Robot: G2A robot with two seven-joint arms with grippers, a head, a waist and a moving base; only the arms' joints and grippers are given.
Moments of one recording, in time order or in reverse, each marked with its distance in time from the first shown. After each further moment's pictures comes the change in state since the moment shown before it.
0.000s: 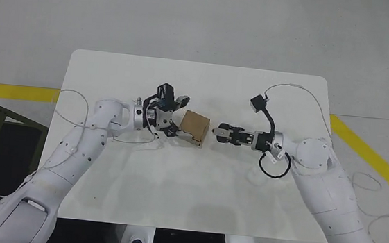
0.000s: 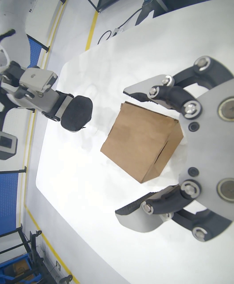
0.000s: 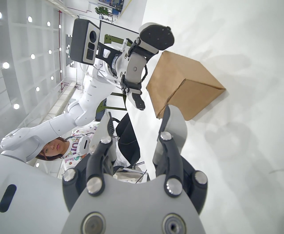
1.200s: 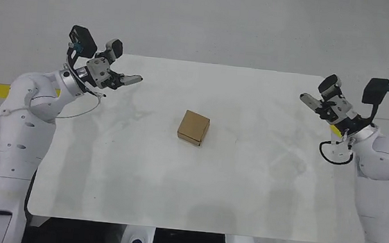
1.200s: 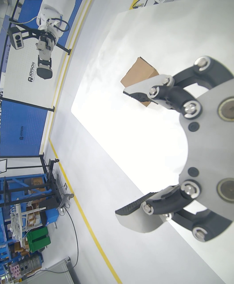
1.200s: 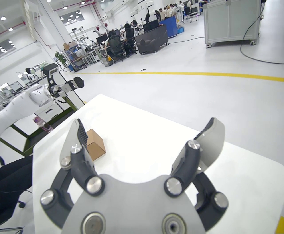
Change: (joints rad) left arm 0.078 0.127 -0.455 -0.124 -0.311 0.072 -0.300; right arm -0.084 0.067 0.488 -0.007 -0.734 -0.492 -0.670
